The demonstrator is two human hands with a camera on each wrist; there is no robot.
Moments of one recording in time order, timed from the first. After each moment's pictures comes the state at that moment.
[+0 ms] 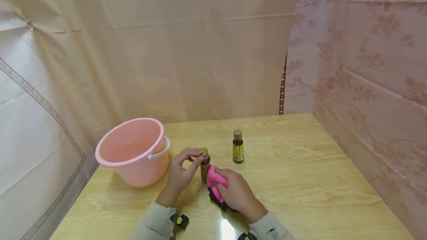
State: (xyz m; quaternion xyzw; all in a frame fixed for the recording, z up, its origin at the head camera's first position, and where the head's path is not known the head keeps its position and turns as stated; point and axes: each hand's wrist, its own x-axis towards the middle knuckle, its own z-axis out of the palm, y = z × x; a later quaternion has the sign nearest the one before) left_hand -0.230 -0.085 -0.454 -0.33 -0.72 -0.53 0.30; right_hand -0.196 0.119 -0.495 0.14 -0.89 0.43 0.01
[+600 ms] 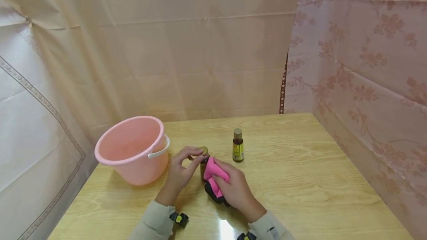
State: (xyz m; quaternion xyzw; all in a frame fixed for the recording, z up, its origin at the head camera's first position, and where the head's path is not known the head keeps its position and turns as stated) left_hand -0.235 -0.087 -0.460 -0.33 -0.72 -0.53 0.30; right_hand -0.197 0.115 -0.494 0.14 -0.82 0.55 0.08
